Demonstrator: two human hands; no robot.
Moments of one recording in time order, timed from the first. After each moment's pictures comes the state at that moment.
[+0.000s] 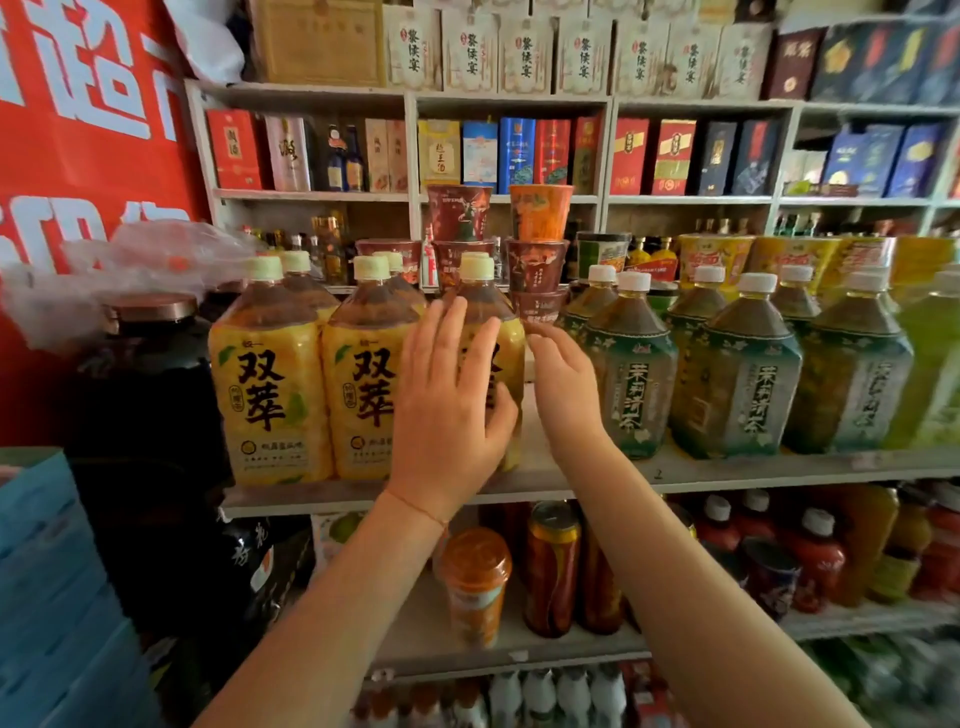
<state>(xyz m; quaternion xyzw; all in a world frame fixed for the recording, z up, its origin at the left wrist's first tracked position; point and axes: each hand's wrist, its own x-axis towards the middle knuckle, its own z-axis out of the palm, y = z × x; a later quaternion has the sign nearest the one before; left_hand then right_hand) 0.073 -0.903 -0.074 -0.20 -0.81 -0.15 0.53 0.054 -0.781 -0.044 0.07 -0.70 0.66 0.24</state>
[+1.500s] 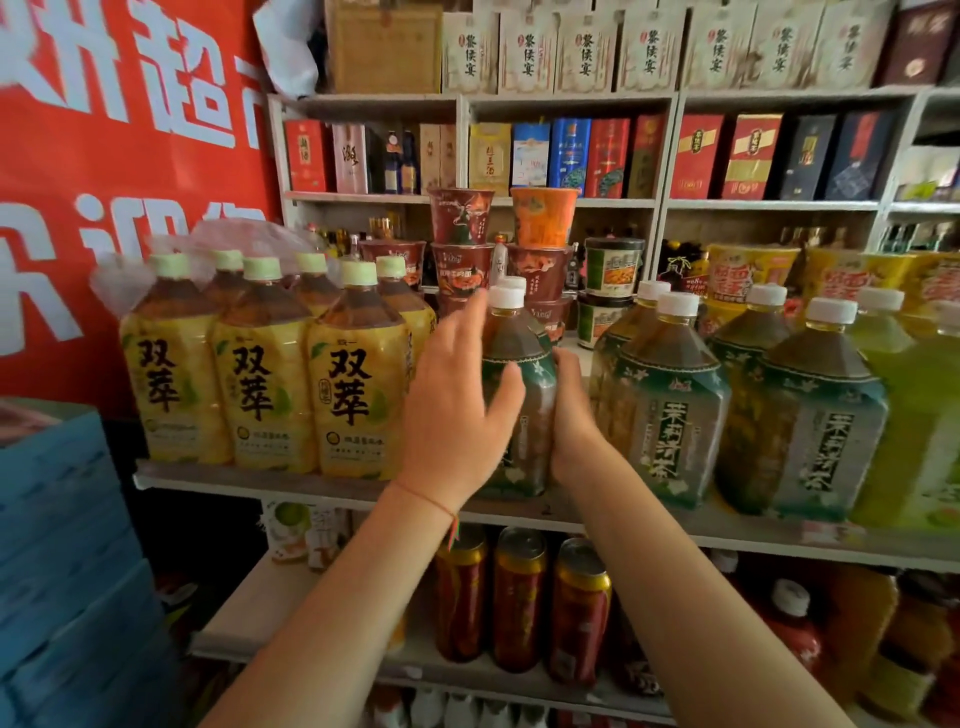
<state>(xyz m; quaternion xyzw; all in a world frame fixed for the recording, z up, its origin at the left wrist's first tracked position) 0.066 -0.758 -0.056 -0.11 -0.84 -0.27 0.45 0.010 -0.643 -0.054 0.00 -0.61 0.79 -0.05</state>
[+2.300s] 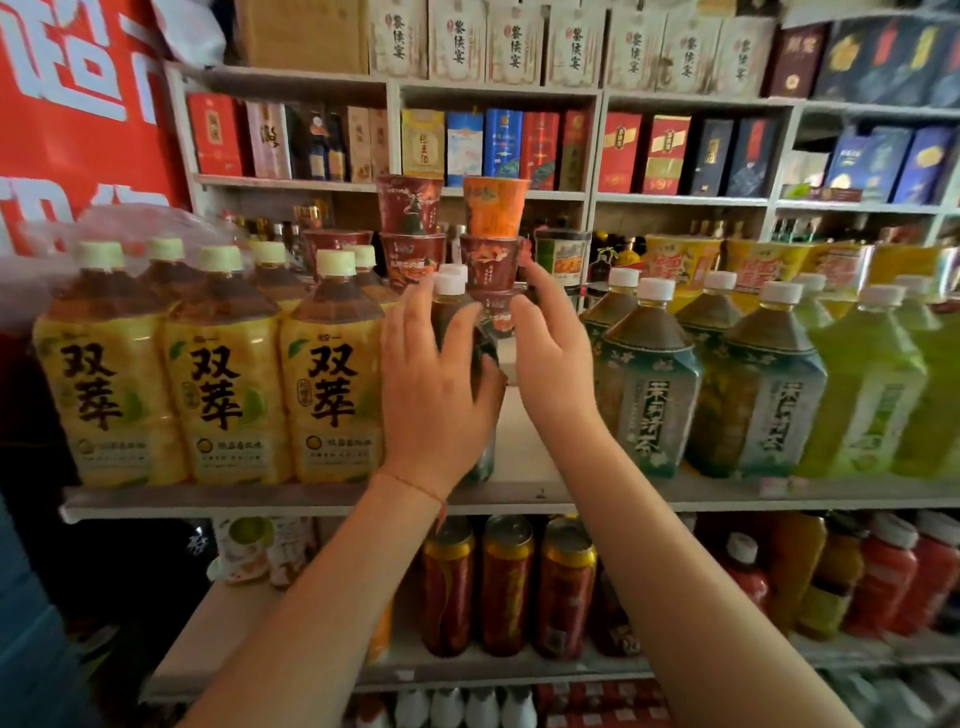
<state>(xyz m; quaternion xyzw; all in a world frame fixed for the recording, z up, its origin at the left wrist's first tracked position) 0.049 -0.781 -0.063 -0.12 -0.80 -0.18 0.55 0.050 -0.673 -0.023 0.17 -0.71 0.62 0.29</state>
